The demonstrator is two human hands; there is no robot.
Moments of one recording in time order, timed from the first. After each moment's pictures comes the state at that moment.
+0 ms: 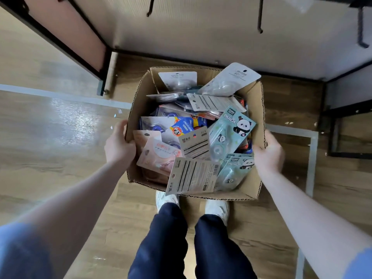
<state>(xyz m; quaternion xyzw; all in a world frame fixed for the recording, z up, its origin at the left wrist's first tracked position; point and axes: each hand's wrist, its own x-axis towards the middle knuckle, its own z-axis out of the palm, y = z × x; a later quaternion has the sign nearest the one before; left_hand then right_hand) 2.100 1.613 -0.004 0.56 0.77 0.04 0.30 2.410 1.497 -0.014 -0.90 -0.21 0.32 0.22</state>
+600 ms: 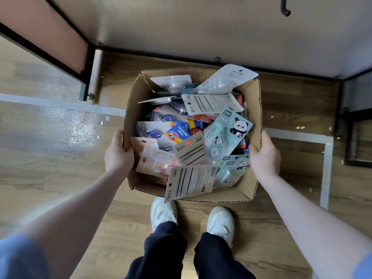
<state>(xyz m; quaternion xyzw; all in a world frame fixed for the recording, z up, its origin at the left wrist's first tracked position) 2.108 1.639 -0.097 0.55 0.77 0.04 0.32 2.419 1.534 -0.094 -0.90 -0.27 0.32 0.14</state>
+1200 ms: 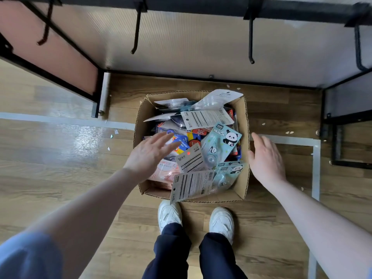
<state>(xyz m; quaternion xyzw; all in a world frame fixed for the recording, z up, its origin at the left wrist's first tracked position) 2.157 1.663 -0.015 0.91 0.34 -0.17 0.17 2.438 1.544 -0.023 -0.84 -0.48 0.26 -0.02</state>
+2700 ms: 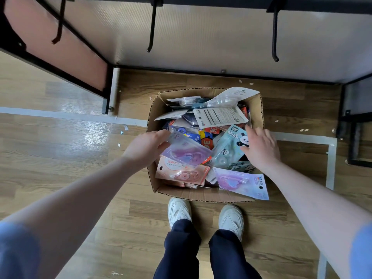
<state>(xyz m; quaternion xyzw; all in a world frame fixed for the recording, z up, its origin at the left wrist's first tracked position) 2.140 1.699 -0.007 0.86 0.43 -0.12 0.26 2.420 1.589 -0.047 -0.79 -0.54 0.27 -0.12</state>
